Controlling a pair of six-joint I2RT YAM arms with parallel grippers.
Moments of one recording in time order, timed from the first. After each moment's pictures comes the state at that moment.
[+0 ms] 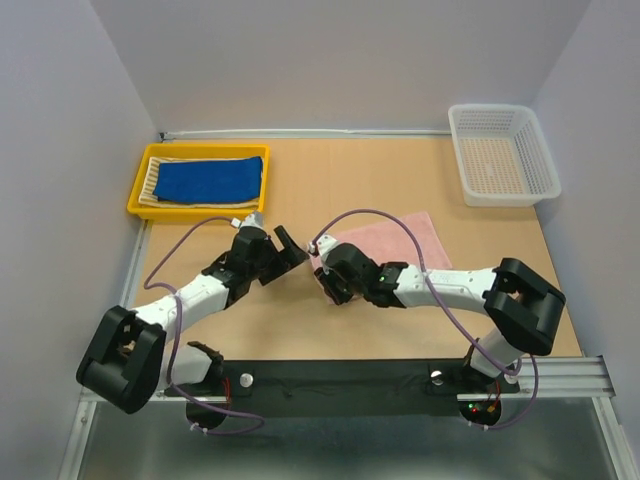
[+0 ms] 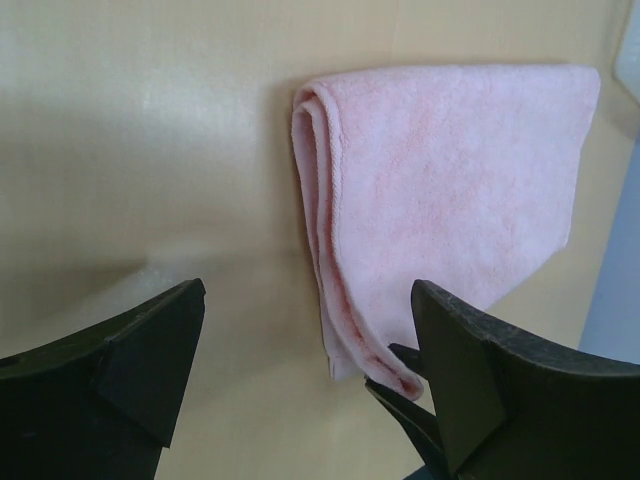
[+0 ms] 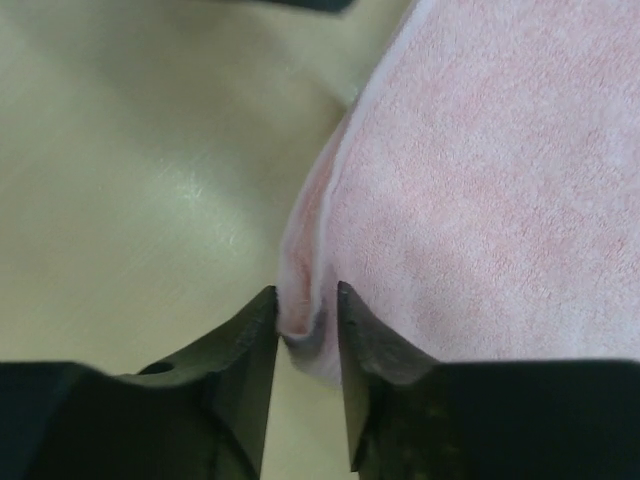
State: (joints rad) left arm -0.50 1.24 0.49 0.07 0.09 -0.94; right arm 1.03 1.58 0.87 -0.06 0.14 0.18
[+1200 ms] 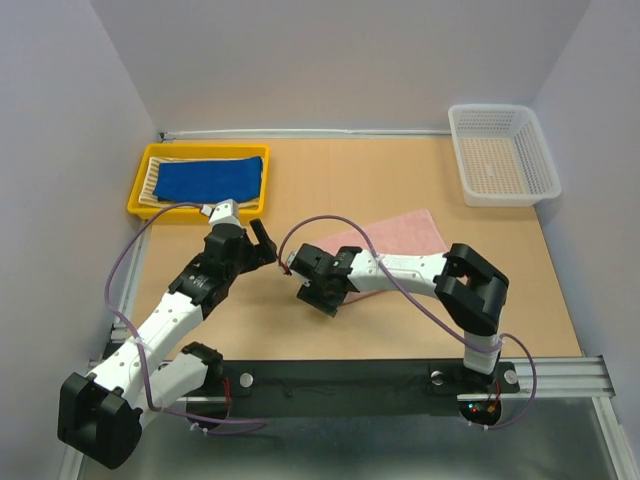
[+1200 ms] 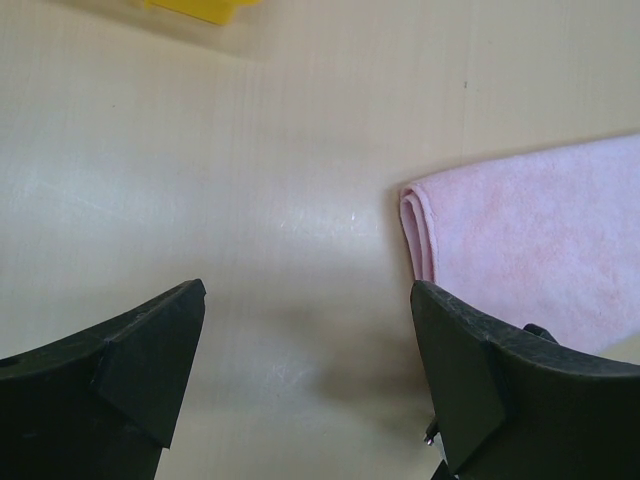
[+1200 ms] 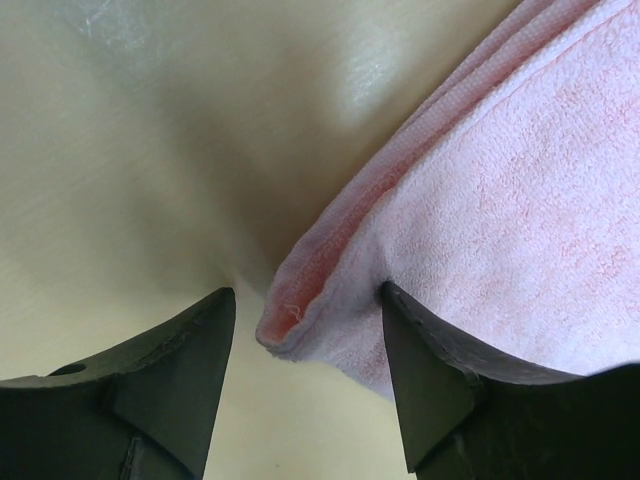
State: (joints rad) left arm -0.44 0.89 0.60 -0.30 -0.20 -0.62; right arm 1.09 1.88 1.29 -0.64 0.18 -0.02
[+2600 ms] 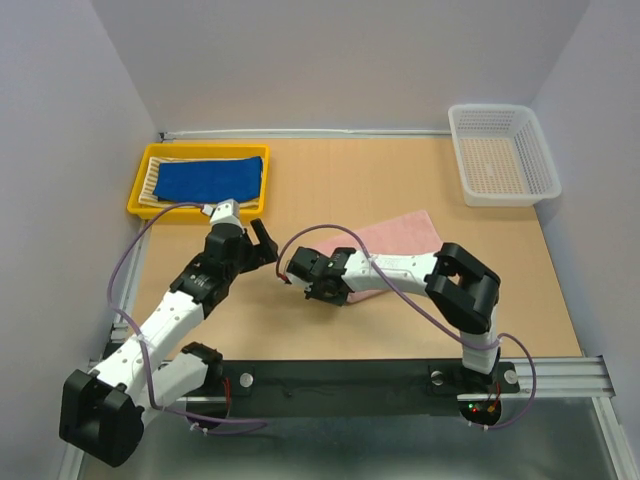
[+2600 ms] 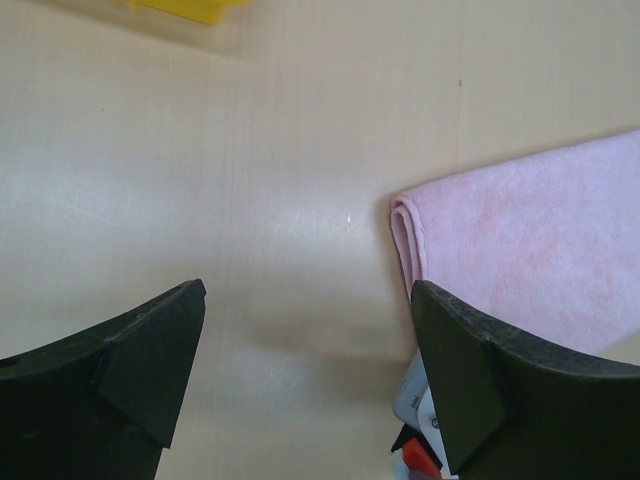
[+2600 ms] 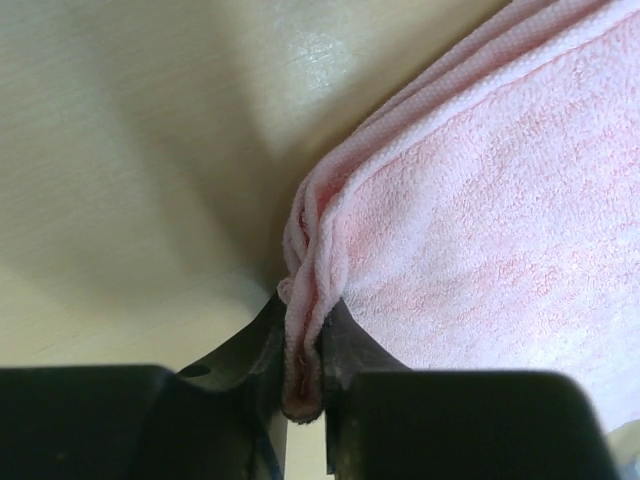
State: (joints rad) left arm -0.43 0.89 0.58 -0.27 -0.17 -0.60; right arm 1.09 1.95 1.34 -0.72 0.20 -0.21
